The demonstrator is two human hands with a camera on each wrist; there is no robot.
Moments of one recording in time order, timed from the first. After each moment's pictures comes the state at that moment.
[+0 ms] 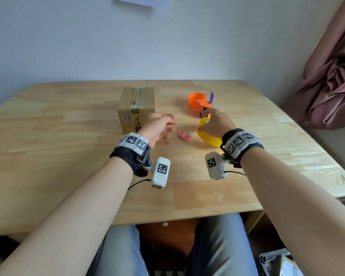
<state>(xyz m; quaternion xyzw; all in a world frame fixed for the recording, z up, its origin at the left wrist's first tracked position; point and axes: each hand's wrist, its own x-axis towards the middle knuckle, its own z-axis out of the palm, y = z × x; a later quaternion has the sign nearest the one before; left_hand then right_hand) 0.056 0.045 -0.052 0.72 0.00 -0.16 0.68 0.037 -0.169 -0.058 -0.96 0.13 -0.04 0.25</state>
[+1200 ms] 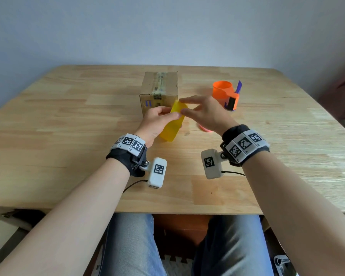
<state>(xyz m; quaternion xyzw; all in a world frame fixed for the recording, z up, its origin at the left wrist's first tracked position) 0.056 0.105 -0.082 0.71 -0.05 -0.09 0.70 0.040 -0.081 -0.047 -0.91 -0.11 -0.08 0.39</state>
